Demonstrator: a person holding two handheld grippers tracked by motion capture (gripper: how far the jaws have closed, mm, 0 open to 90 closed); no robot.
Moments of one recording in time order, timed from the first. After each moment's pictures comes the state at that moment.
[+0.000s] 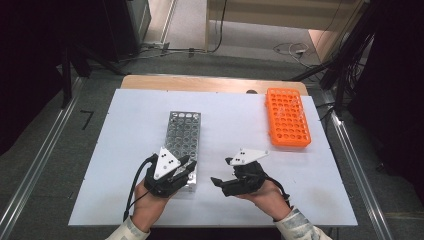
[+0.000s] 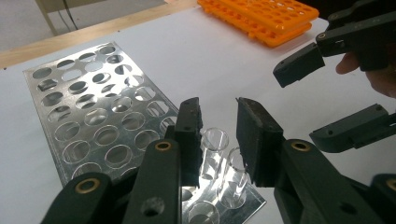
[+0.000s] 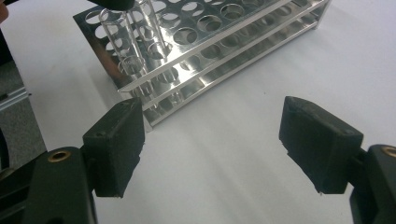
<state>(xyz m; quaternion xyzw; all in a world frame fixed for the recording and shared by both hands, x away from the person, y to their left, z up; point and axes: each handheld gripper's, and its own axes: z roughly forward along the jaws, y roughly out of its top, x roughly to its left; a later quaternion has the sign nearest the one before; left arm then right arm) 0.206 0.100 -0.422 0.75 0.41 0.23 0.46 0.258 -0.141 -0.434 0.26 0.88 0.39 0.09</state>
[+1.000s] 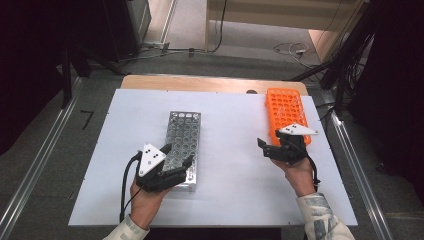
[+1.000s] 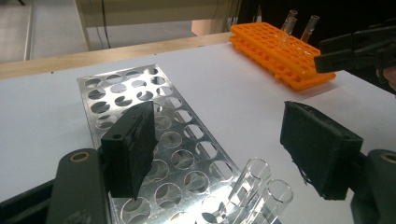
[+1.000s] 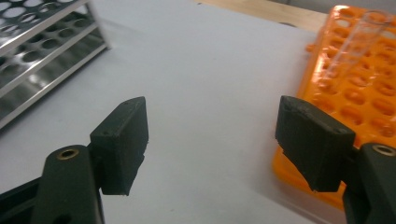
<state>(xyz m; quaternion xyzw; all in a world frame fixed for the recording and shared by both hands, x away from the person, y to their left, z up) 0.209 0.116 -0.420 0.68 0.46 0.27 0.50 0.331 -0.244 -0.430 0.44 0.77 0.39 0.23</state>
